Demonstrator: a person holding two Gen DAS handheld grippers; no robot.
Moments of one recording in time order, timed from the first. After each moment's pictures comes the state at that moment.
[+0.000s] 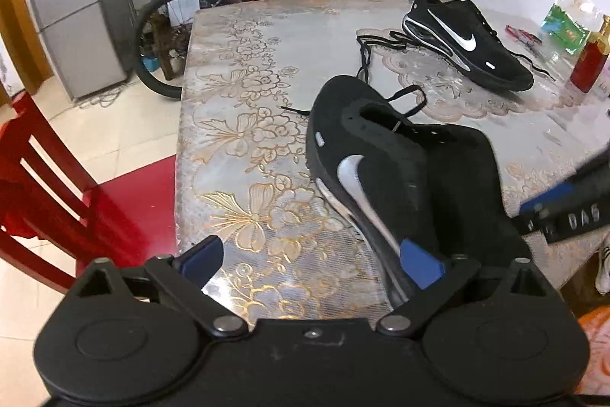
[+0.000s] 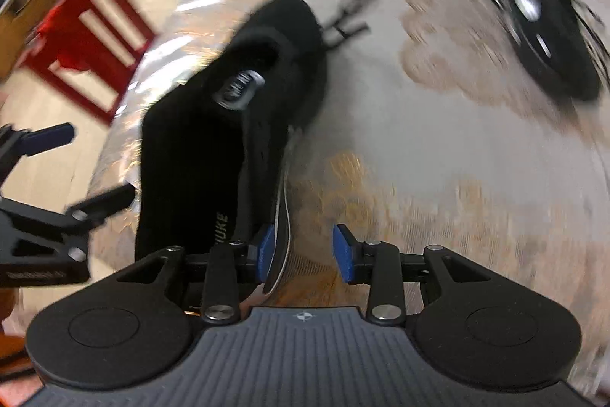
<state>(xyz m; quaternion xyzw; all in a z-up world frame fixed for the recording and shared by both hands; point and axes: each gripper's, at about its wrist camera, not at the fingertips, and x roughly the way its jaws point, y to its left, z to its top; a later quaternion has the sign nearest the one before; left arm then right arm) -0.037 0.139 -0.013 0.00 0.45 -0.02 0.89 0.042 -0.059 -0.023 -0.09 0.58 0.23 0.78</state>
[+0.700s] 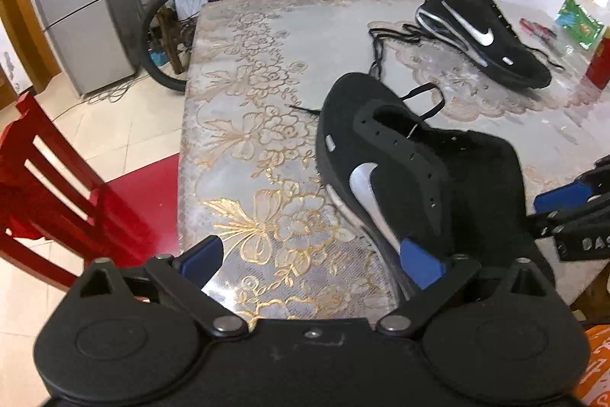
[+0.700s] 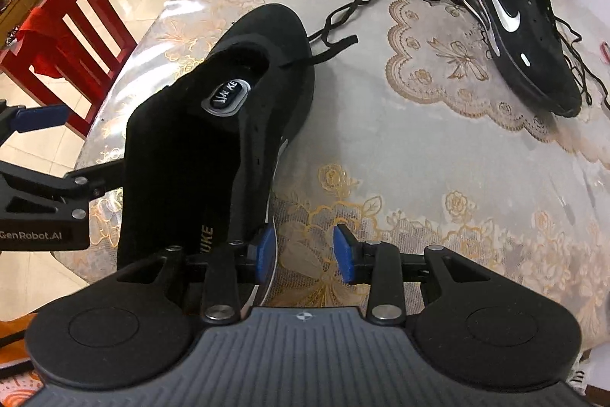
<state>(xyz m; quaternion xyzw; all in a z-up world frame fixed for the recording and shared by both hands) -0.018 0.131 -0.015 0.02 0.46 0.01 0.89 0.061 -0.058 -0.029 -0.14 0.52 0.23 0.81</state>
